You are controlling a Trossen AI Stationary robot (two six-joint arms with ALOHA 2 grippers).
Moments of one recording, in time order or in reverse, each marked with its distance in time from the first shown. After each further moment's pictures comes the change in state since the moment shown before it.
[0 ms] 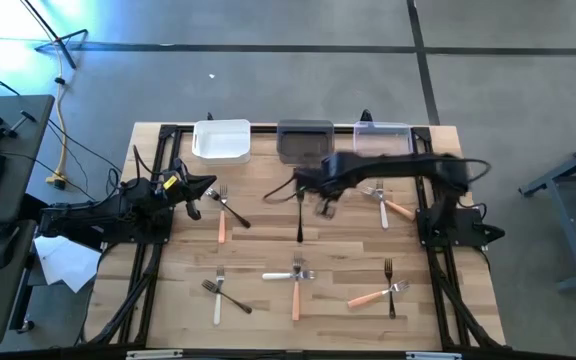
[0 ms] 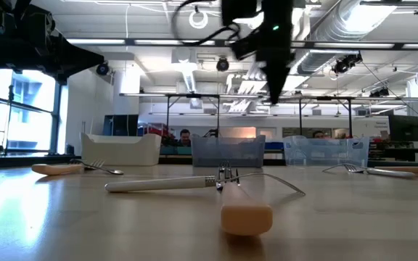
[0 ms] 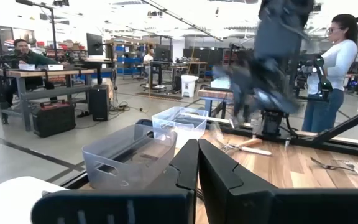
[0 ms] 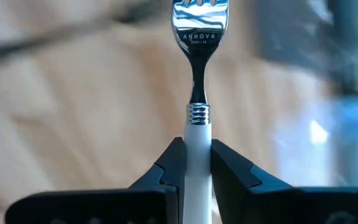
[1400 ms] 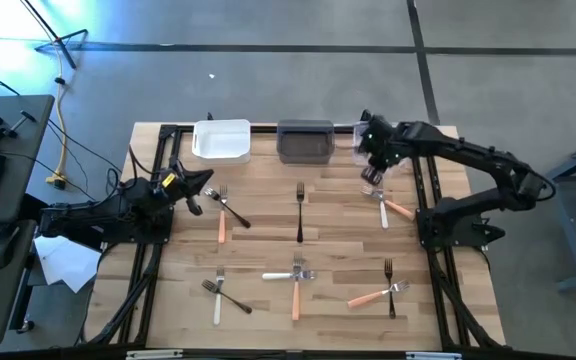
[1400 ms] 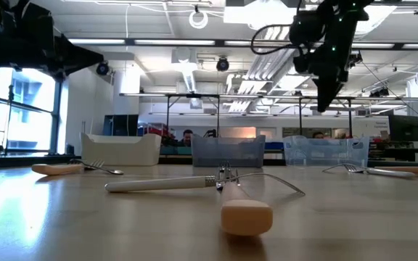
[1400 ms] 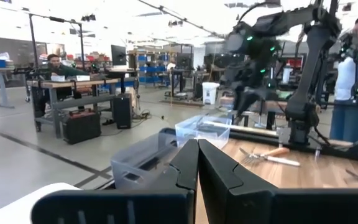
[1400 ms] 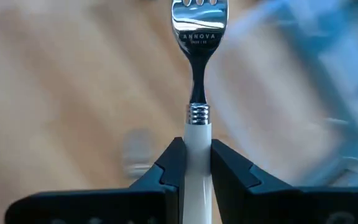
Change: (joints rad) left arm 0.000 0.000 0.000 0.043 -0.094 0.054; right arm -0.503 -0.521 -0.552 0.312 -0.164 -0.251
